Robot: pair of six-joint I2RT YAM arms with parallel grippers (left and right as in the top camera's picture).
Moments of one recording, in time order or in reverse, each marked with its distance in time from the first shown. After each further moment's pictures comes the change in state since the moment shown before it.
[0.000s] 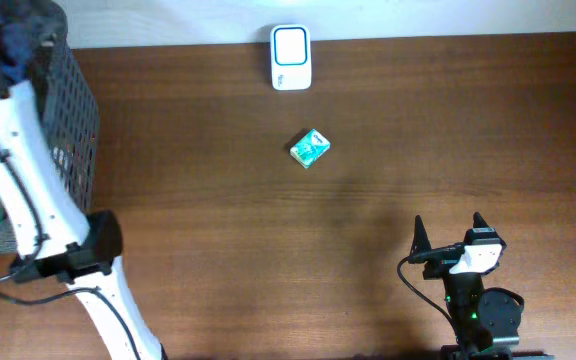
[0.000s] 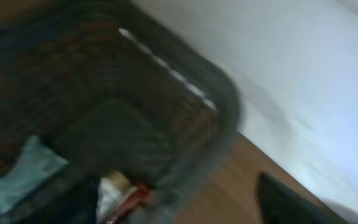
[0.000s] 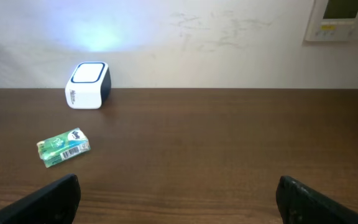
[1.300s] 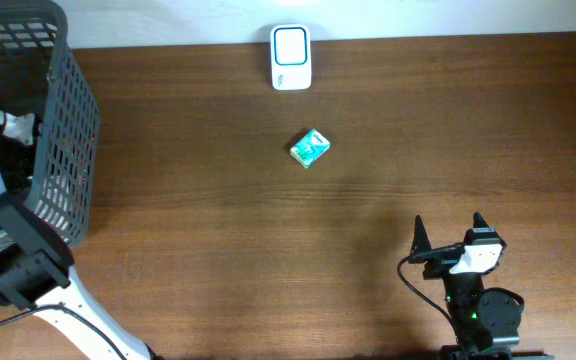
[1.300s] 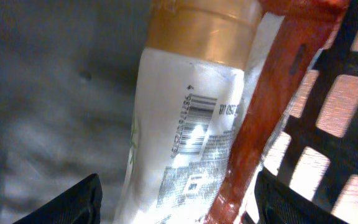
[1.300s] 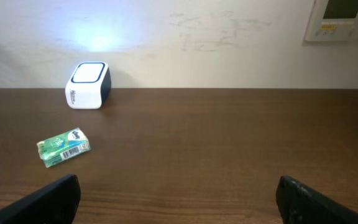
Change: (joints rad) left arm 0.349 -0.006 -1.072 0.285 0.425 0.797; right arm 0.000 0.000 0.000 0.000 0.000 0.001
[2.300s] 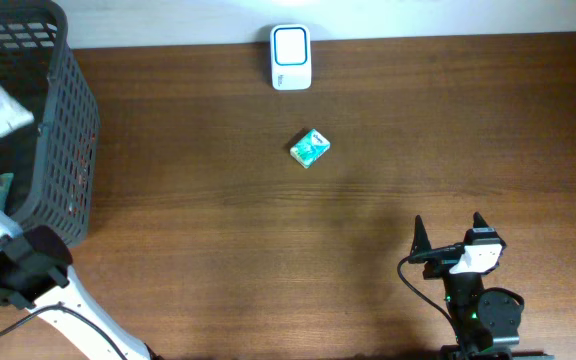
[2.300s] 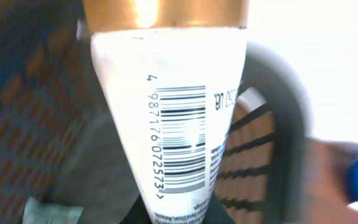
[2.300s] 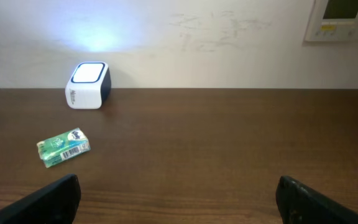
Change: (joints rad) left arm 0.008 0.009 0.815 -0.071 0.186 -0.342; right arm 0.000 0.000 0.000 0.000 0.000 0.000
